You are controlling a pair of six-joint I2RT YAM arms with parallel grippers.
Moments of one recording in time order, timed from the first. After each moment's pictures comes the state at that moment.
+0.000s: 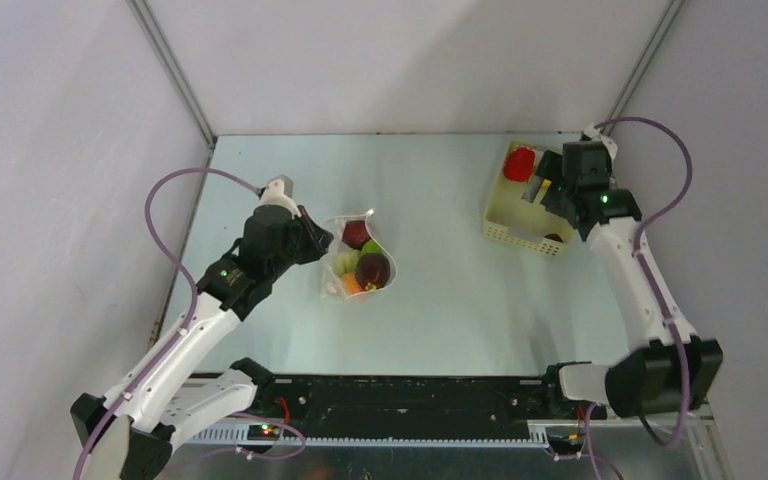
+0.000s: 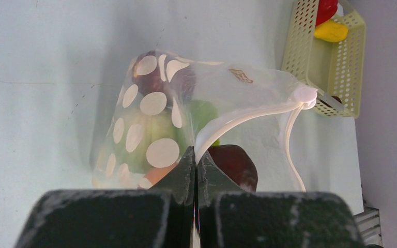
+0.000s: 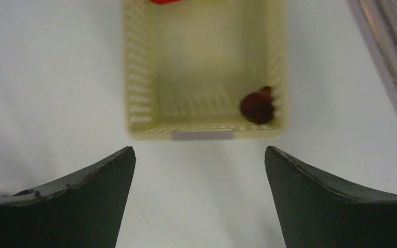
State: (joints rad) left arm -0.52 0.91 0.90 -0.47 -0.14 -0.68; right arm 0.16 1.24 1.27 -0.69 0.26 0.47
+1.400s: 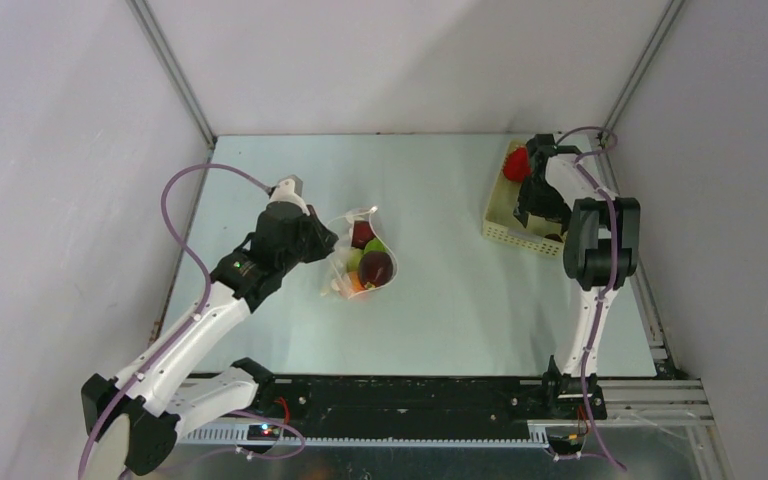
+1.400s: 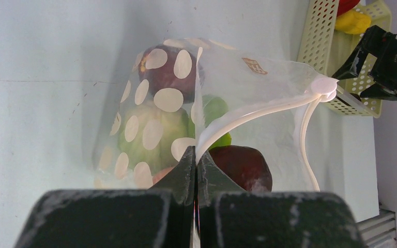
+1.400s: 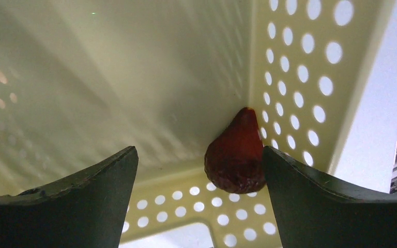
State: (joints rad) left arm -0.52 0.99 0.88 -0.43 -0.14 -0.67; right arm 0.03 2.08 1.69 -0.98 0.35 0.41
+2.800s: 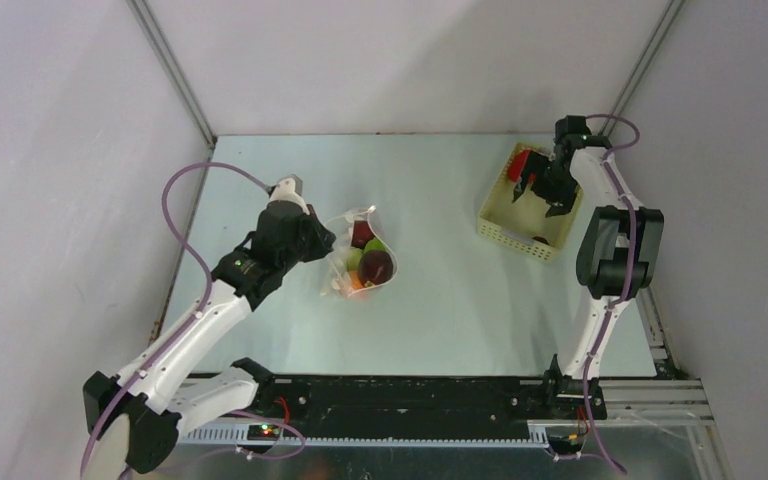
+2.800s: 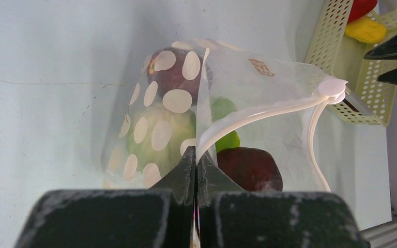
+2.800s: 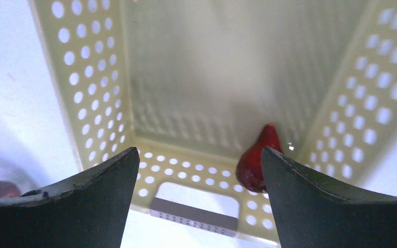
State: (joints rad) left arm -0.51 1.00 0.88 -0.43 -0.15 -0.65; right arm -0.06 2.00 1.72 -0.90 -0.13 0.37
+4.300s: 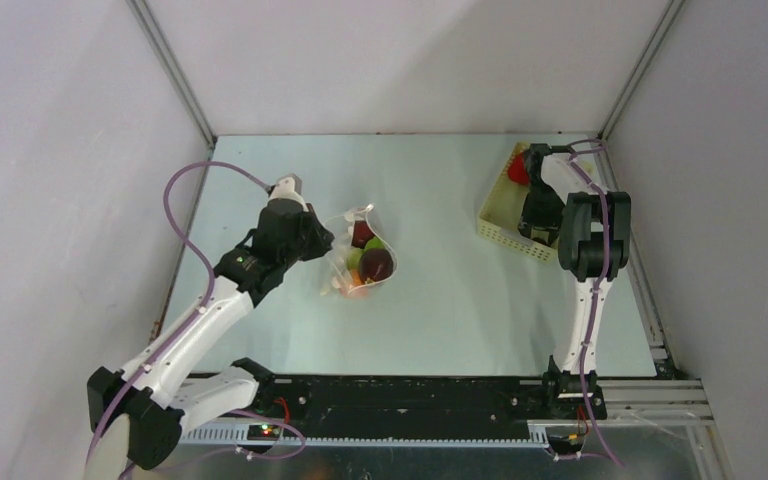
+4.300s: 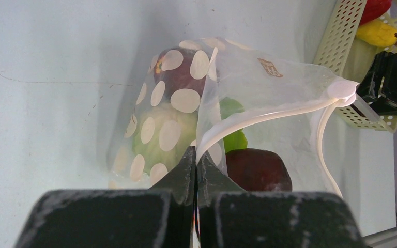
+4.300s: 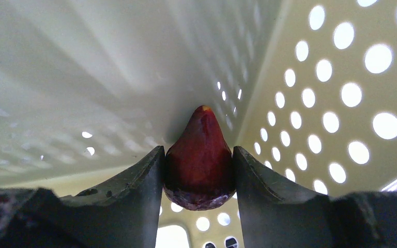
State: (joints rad) left arm -0.49 1.03 0.88 -0.43 -0.15 -0.65; right arm 0.03 2.20 1.77 -1.17 0.26 0.42
